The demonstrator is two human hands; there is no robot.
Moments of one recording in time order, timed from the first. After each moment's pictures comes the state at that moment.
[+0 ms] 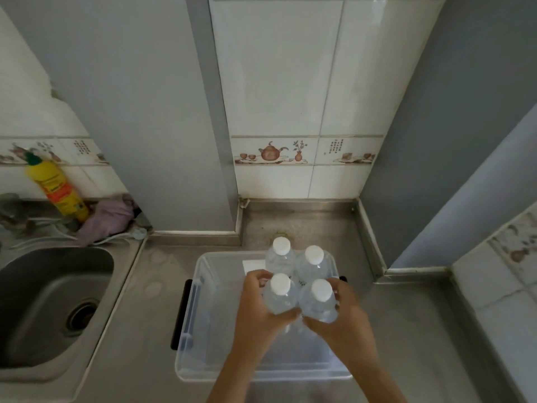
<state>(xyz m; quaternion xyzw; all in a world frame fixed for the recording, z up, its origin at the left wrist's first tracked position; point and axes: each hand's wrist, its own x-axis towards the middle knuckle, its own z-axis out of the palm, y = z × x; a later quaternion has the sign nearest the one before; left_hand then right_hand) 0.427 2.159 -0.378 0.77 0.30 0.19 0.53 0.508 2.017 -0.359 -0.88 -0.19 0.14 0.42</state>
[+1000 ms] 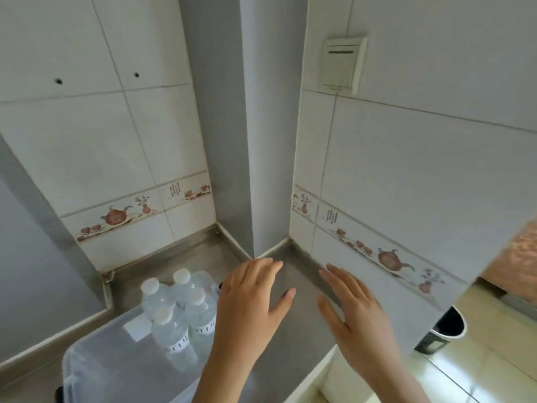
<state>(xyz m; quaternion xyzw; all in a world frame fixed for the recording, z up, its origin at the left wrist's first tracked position) 0.429 2.026 -0.259 0.93 -0.16 0.25 0.21 0.396 1.837 -0.268 -0.95 -0.03 -0.17 0.26</state>
